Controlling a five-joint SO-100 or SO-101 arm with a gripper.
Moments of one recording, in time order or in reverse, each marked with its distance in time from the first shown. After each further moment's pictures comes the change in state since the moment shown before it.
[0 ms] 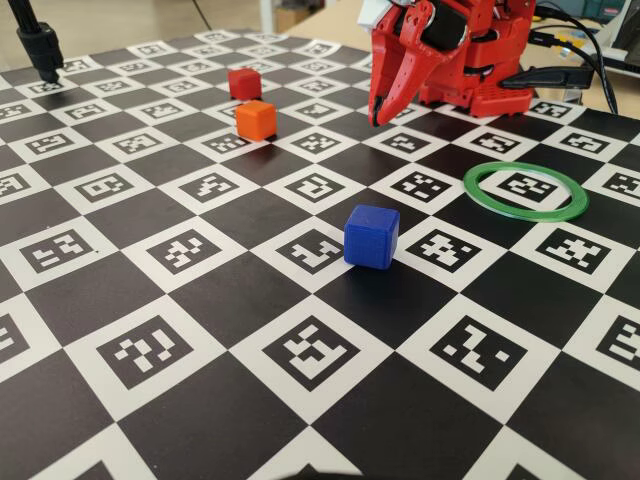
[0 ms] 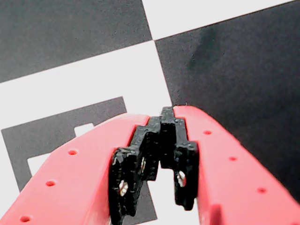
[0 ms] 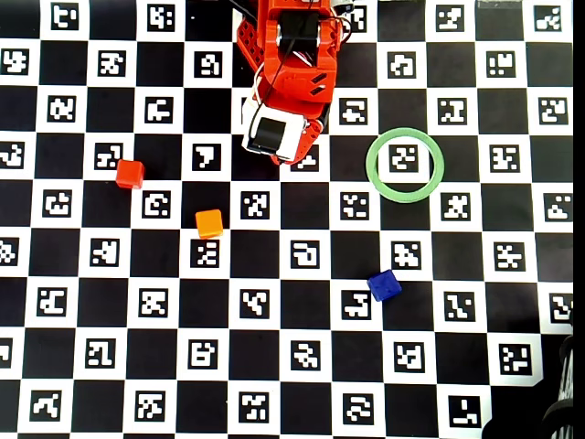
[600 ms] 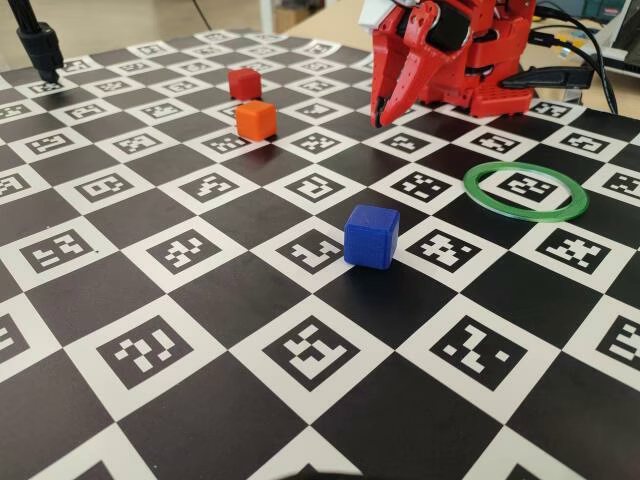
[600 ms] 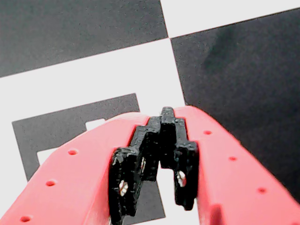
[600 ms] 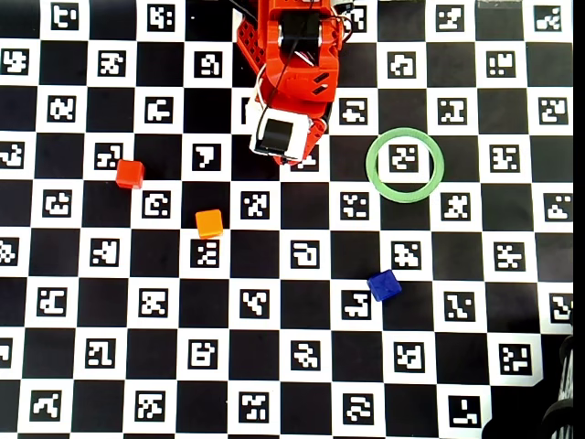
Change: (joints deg) arm -1.4 -0.1 -0.1 -1.0 1.0
